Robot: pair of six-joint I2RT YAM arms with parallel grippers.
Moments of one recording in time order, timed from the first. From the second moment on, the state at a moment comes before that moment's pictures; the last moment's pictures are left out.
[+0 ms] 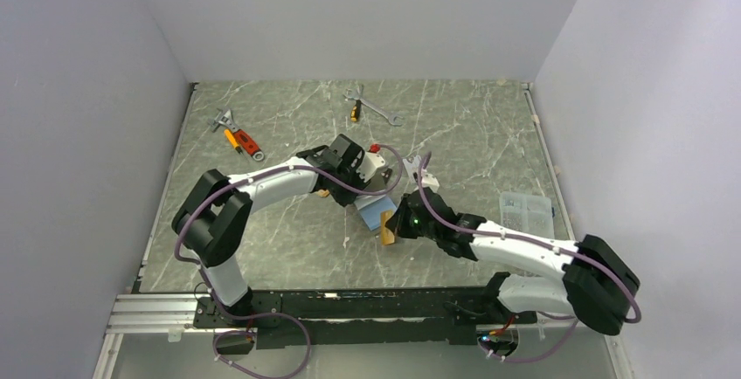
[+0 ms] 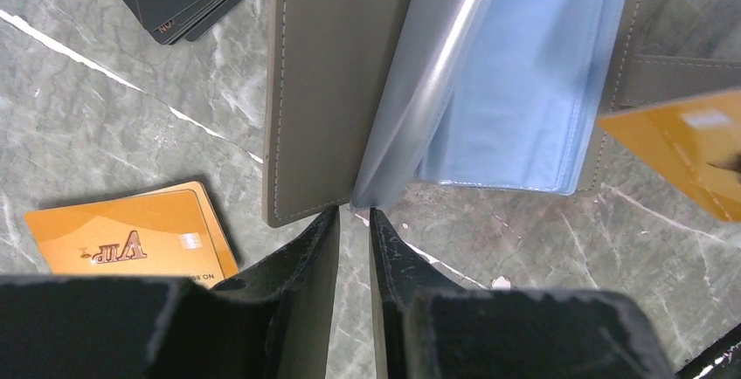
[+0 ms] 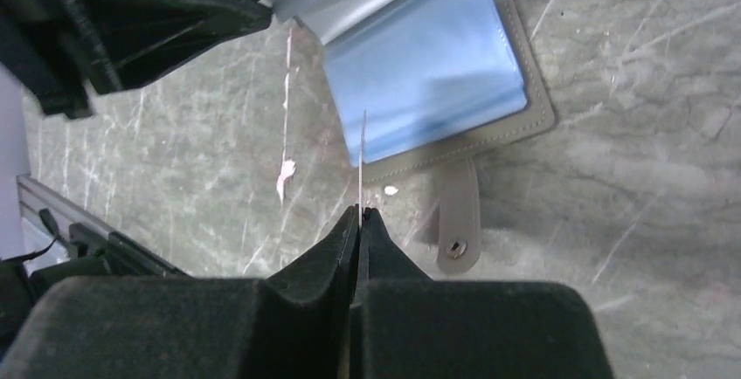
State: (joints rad) left arm -0.71 1.74 1.14 -0.44 0.14 0.24; right arm 0.88 1.13 0.49 -0.04 0.14 0.90
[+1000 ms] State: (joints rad) left arm -0.69 1.65 1.21 -0.48 0.32 0.35; right arm 0.78 1.45 0.61 0.15 0.07 0.81
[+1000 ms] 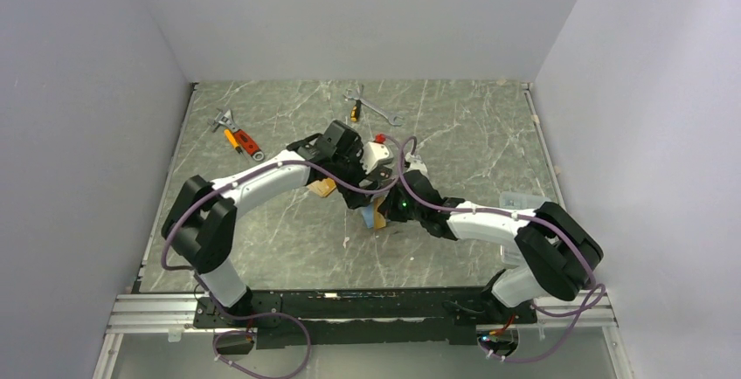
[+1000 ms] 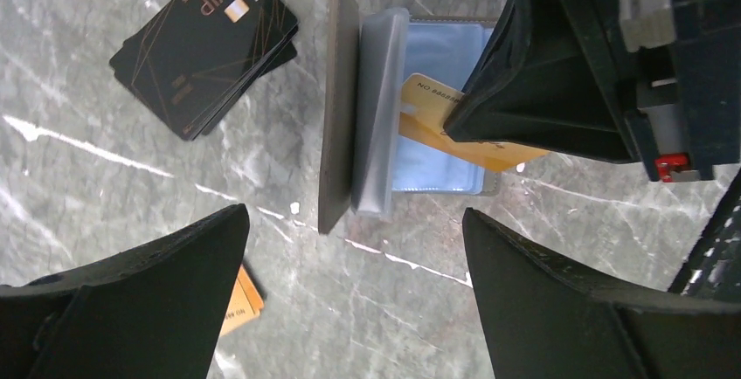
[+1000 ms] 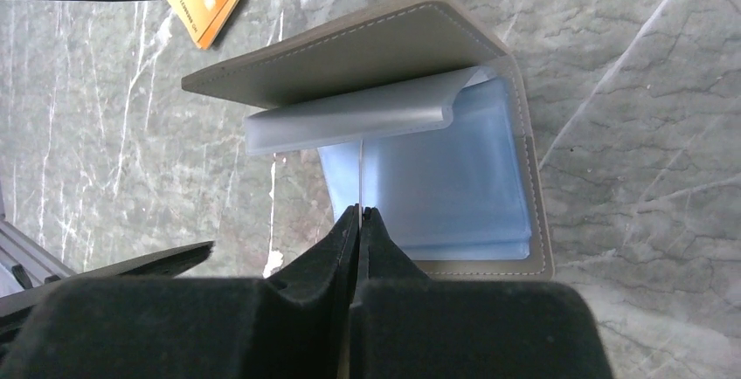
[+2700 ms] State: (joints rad) left arm -0.63 1.81 1.23 -0.50 0.49 0.24; right arm 0.73 1.31 0.50 0.20 0.02 0.82
